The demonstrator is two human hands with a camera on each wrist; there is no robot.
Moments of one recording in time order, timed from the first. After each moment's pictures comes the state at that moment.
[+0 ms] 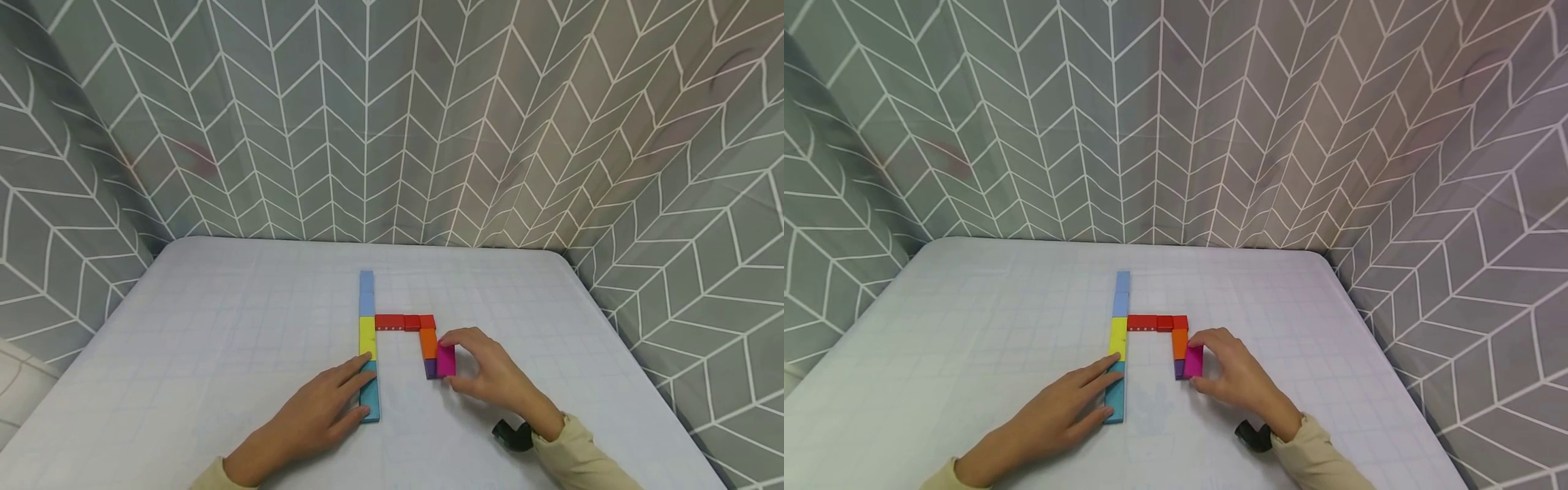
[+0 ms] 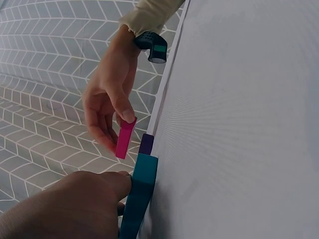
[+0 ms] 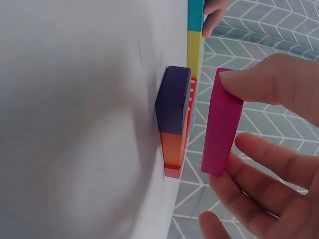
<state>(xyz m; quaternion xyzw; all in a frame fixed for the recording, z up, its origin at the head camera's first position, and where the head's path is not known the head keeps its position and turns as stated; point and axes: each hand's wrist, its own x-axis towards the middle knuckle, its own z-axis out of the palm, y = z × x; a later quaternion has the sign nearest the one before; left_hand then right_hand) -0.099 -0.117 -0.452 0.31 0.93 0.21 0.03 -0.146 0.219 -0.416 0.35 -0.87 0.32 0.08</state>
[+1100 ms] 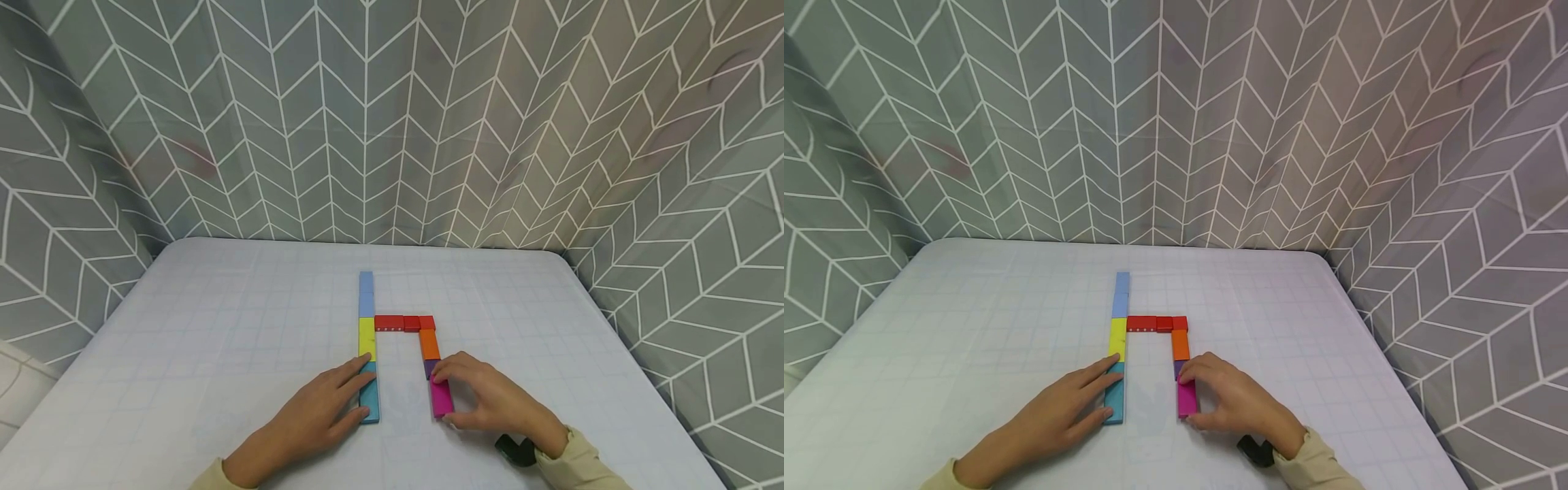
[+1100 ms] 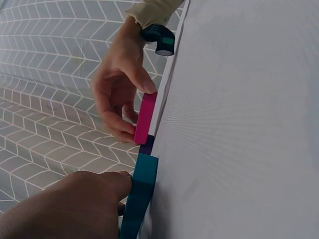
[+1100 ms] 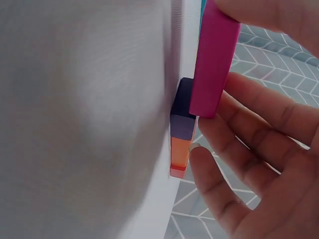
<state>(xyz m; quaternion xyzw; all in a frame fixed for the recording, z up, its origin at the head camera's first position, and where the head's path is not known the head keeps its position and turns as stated) -0.100 -0.117 -0.454 0.32 0.92 0.21 0.02 -0.128 0.222 -0.423 0.43 -0.85 0.30 -0.02</state>
